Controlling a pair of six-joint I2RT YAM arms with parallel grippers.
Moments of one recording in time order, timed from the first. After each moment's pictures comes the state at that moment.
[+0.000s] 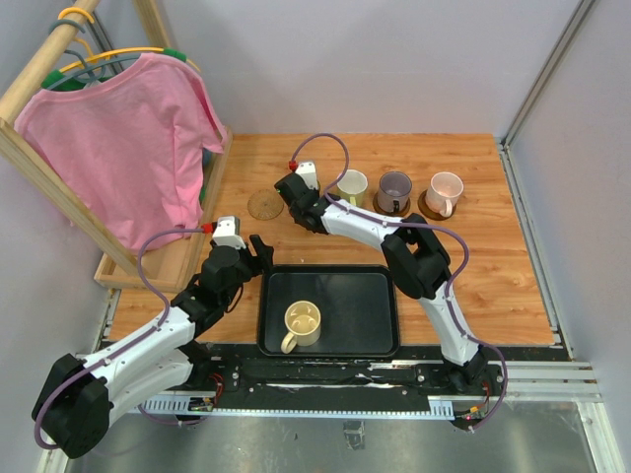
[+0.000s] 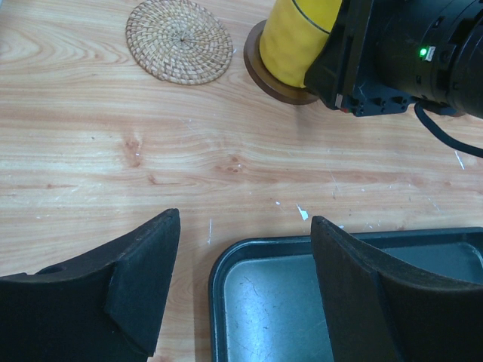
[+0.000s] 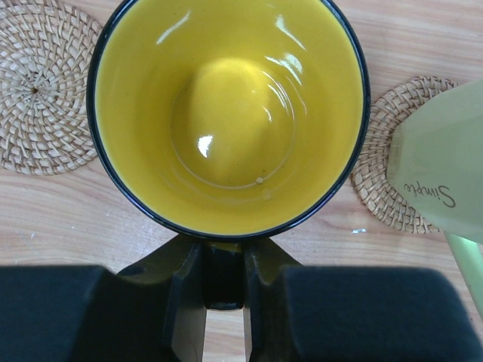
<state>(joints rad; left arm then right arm) -0.59 0.85 0.33 0.19 -0.39 -0.47 0.82 2.26 1.80 -0.36 0.51 0.44</state>
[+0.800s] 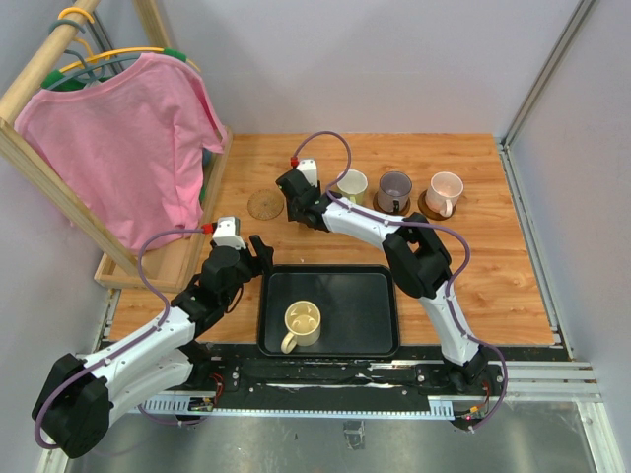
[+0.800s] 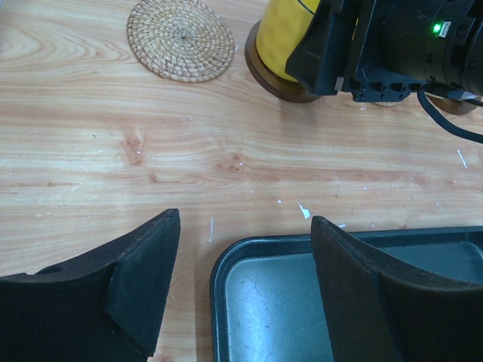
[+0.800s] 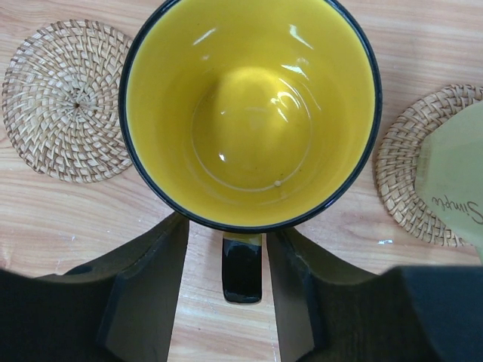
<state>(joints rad) -0.59 0.85 0.33 0.19 -0.39 -0.47 0.81 2.26 1.81 -0.33 0.44 0.48</state>
